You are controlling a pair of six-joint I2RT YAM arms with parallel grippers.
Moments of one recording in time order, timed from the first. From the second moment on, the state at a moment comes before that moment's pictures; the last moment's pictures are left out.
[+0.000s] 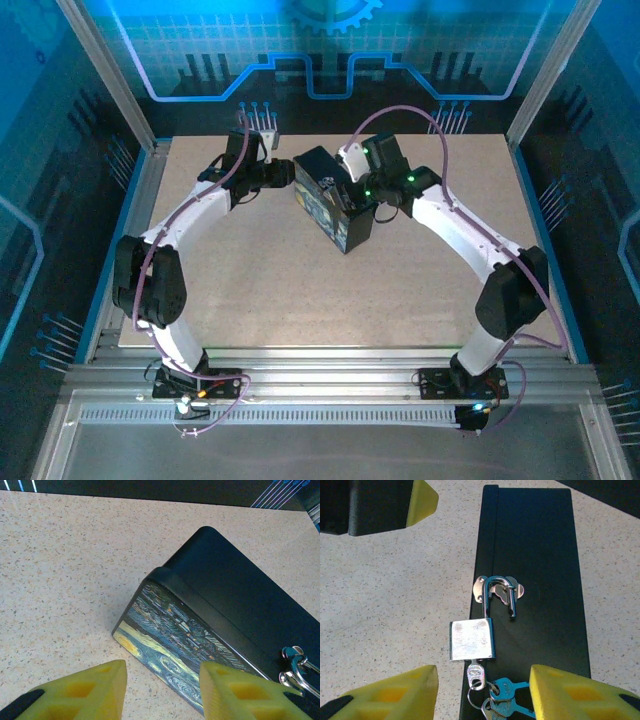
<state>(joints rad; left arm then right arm) -0.25 1.74 1.43 -0.34 0.21 -0.30 0.53 1.68 1.54 -0.61 -0.16 -0.06</state>
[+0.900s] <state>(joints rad) -0.25 1.74 1.43 -0.35 0.21 -0.30 0.57 1.77 1.56 -0.61 -0.11 -0.14</state>
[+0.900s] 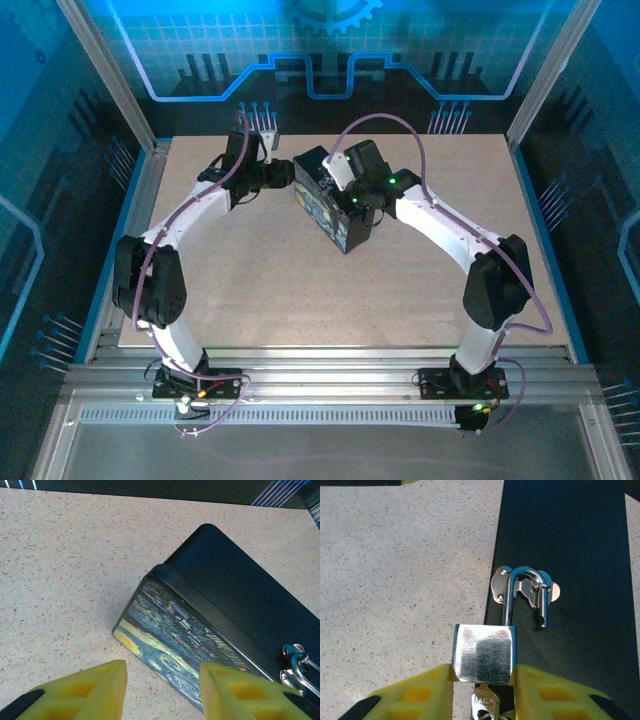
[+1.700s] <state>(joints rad) -0.25 1.74 1.44 -0.37 0.21 -0.29 0.57 1.81 1.61 -0.61 -0.10 -0.13</state>
